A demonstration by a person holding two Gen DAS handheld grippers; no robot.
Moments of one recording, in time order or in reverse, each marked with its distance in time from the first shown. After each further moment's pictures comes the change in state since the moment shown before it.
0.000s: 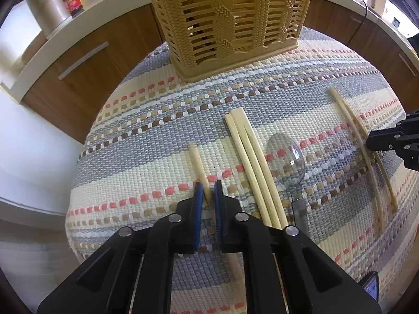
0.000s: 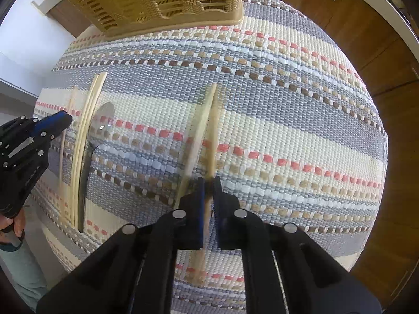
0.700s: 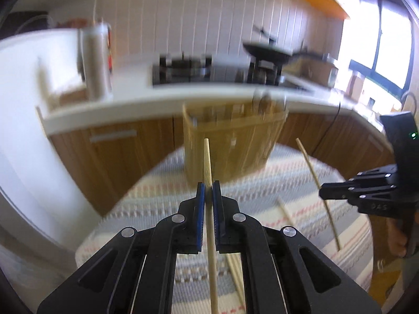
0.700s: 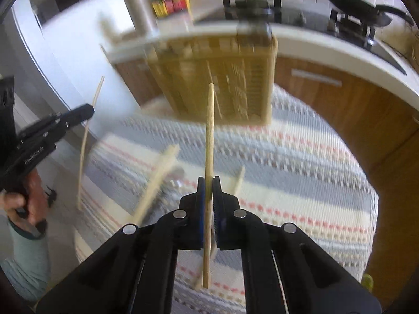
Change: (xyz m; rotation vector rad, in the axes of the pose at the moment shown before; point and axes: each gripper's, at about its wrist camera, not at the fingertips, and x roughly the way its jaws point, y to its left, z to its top) left arm -0.148 0.037 -0.008 -0.149 -0.557 -0.119; right arm -0.115 -0.010 -0.024 -0.127 -0.476 0.193
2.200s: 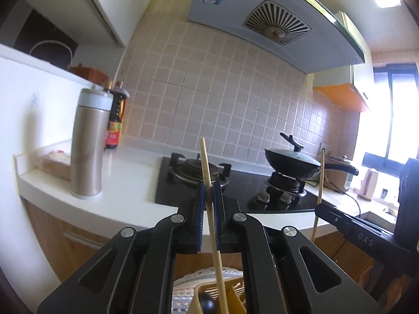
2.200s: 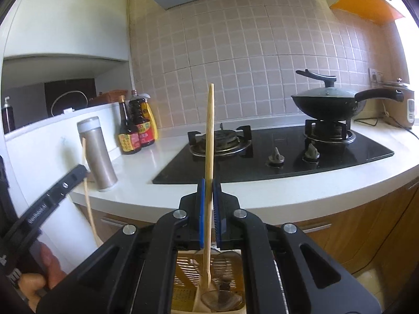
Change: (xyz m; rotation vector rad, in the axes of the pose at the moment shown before) left arm 0.090 0.030 0.110 -0.167 -0.519 0.027; right arm 0.029 -0.031 0.154 0.064 -0.672 -0.165
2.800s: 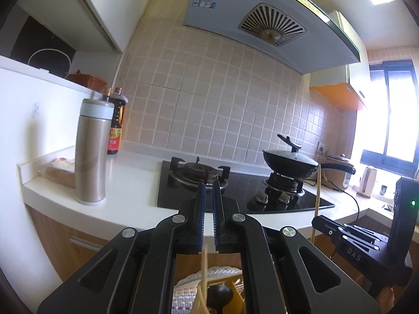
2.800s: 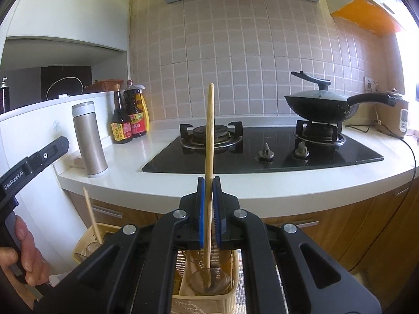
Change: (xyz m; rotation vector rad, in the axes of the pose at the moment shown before) left arm -0.010 0.003 0.004 0.023 0.002 -0.011; right arm -0.004 0.000 -0.013 -0.049 0.025 -0.045
